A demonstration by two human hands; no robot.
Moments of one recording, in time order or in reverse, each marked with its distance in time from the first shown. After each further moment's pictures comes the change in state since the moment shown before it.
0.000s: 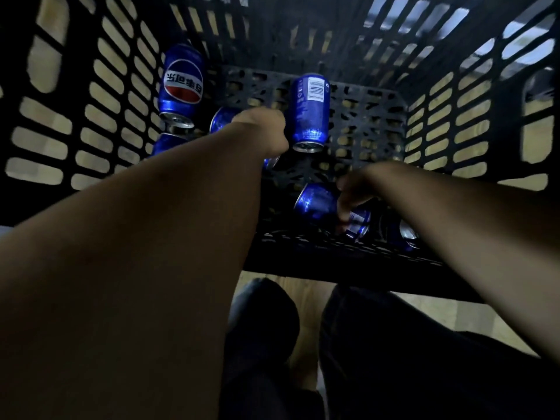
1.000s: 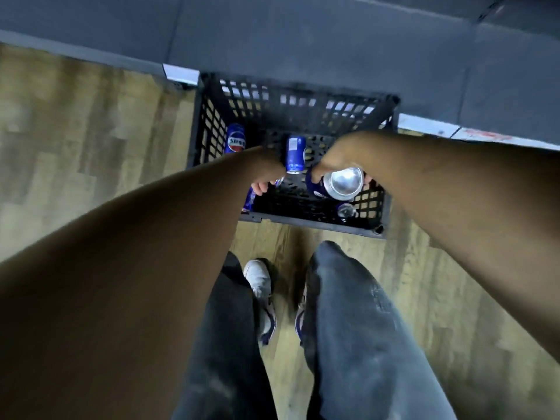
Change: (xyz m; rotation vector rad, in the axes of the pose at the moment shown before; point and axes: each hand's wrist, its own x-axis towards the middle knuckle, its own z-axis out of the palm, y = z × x) left_hand -0.275 0.077 -0.283 -0.608 -0.499 -0.391; right_hand -0.394 -0.037 -0.115 0.252 0.222 -0.040
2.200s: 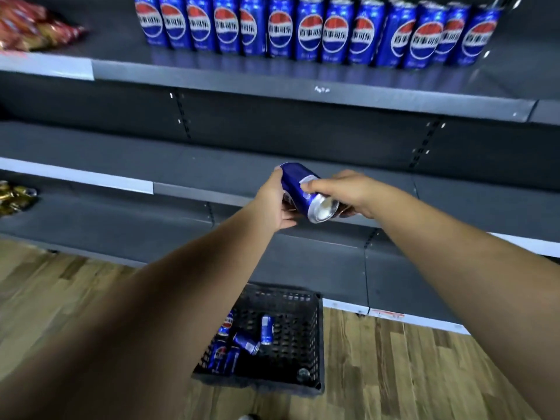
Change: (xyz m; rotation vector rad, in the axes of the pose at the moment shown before) left_hand -0.413 0.206 -0.138 -1.237 0.198 0.543; right_hand -0.393 0.016 -0.277 0.661 0.559 -0.346
